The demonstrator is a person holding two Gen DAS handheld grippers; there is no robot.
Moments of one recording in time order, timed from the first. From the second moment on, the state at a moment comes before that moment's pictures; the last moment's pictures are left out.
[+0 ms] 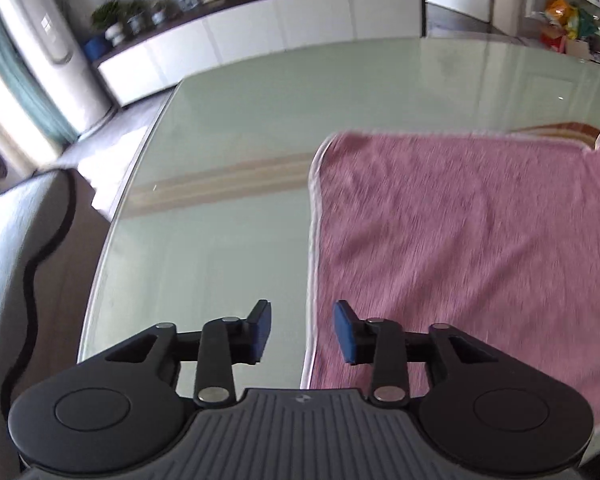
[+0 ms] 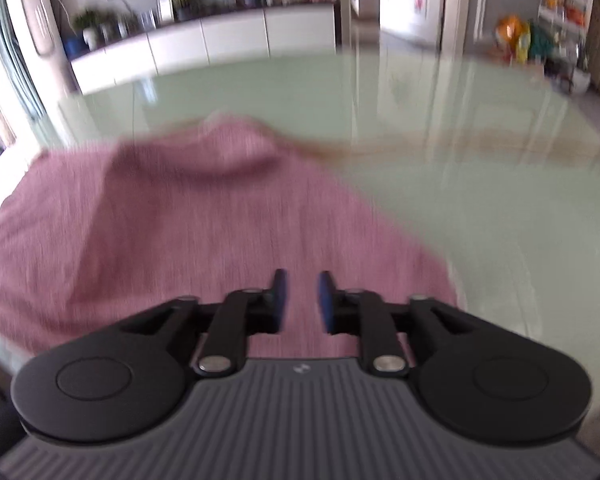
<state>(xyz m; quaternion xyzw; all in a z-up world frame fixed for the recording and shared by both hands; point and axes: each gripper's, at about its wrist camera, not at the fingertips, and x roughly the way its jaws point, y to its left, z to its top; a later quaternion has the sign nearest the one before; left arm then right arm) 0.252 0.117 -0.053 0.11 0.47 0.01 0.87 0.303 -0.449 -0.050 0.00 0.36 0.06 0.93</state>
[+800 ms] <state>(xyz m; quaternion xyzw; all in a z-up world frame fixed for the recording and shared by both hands) 0.406 0.092 -0.122 0.16 0.46 -0.11 0.86 0.474 -0.388 -0.096 -0.05 0.41 0.20 0.89</state>
